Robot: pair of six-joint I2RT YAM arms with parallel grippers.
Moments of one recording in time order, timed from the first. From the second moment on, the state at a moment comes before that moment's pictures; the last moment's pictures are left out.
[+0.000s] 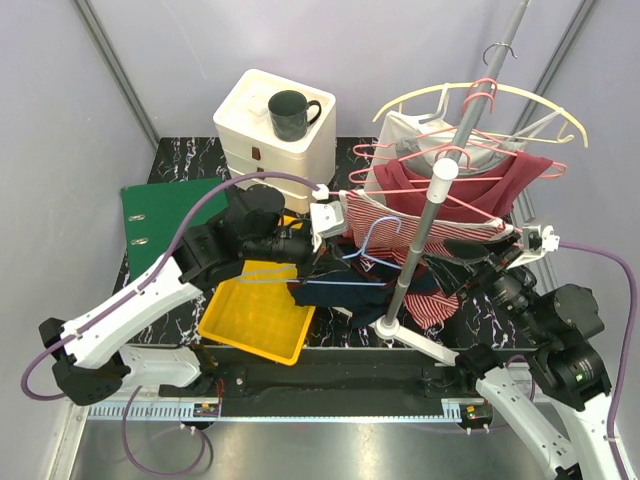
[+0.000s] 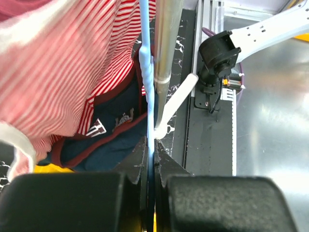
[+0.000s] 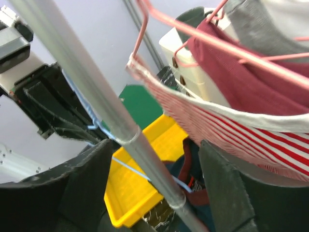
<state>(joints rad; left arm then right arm) -0.96 1.19 1.41 -0.63 0.48 0.11 0.45 0.36 0.91 -0.39 -0.21 0.49</state>
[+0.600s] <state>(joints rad) -0.96 1.03 1.31 -0.57 0.33 -0.02 0.45 0.20 0.81 -0.73 -0.01 0.66</state>
